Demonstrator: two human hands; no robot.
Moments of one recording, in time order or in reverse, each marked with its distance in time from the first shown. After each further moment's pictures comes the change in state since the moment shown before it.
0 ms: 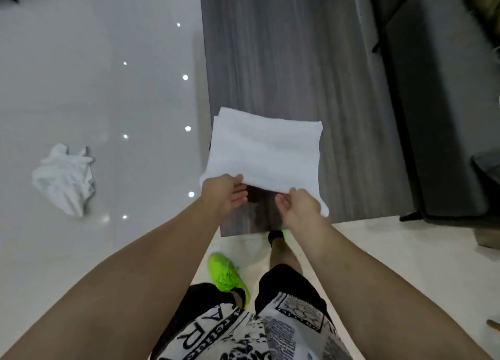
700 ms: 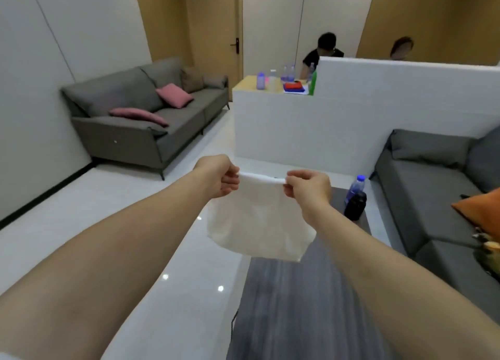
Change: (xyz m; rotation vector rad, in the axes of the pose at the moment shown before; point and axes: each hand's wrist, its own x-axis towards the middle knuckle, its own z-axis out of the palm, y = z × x) left_hand -0.313 0.334 -0.012 0.004 0.252 0.674; right_hand -0.310 -0.249 0.209 -0.534 -0.744 -1.071
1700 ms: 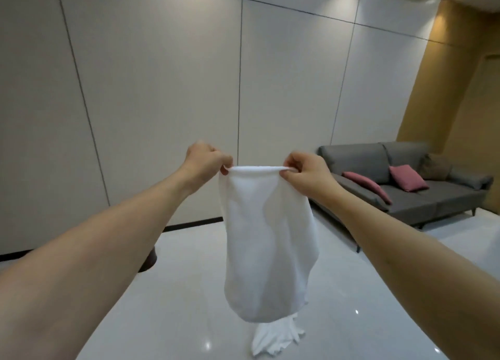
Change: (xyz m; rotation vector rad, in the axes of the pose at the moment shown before) left_hand -0.284 -0.109 -0.575 0.141 1.089 0.531; right_hand -0.376 -0.170 0.447 -0.305 -1.124 -1.051
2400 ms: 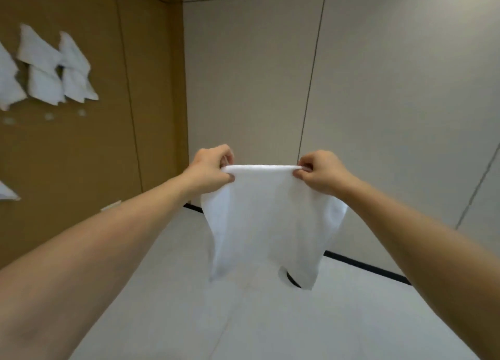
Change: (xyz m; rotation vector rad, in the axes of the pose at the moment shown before) left_hand -0.043 -0.193 -0.488 0.781 0.405 -0.203; right_hand 0.155 -0.378 0.405 0.035 -0.456 -0.654
